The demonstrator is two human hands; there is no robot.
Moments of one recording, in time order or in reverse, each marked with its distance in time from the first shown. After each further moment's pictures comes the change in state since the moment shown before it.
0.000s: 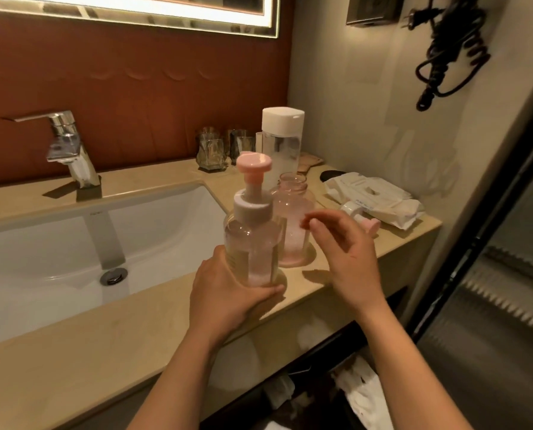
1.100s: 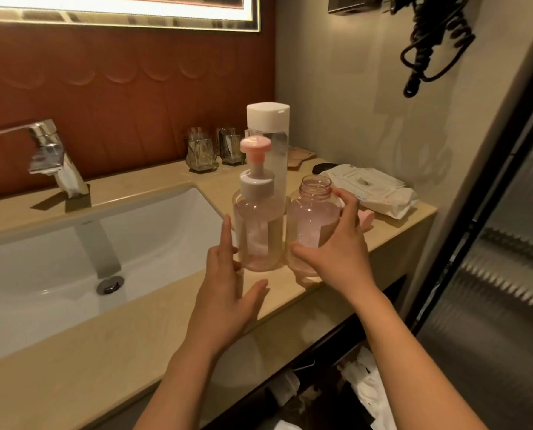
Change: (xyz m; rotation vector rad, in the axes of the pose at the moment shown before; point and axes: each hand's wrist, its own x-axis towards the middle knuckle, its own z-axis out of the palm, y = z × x) left_hand -0.009 0.008 -0.001 -0.007 -0.101 0.180; right_hand 0.013 0.028 -0.007 -0.440 0.077 0.191
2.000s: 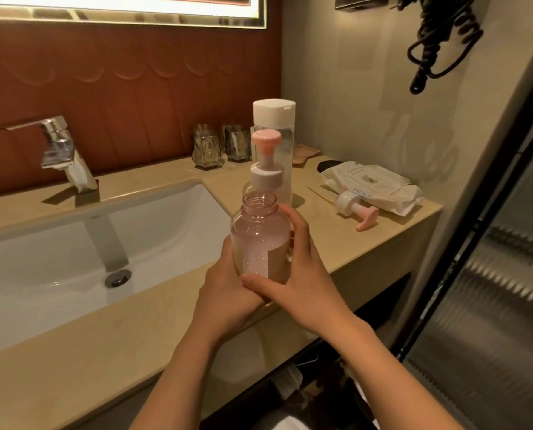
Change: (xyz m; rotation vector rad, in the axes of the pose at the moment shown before) left_hand -0.001 0.014 -0.007 -0.221 -0.061 -0.181; right_hand -0.045 -0.028 0.028 0.134 -0.267 -0.179
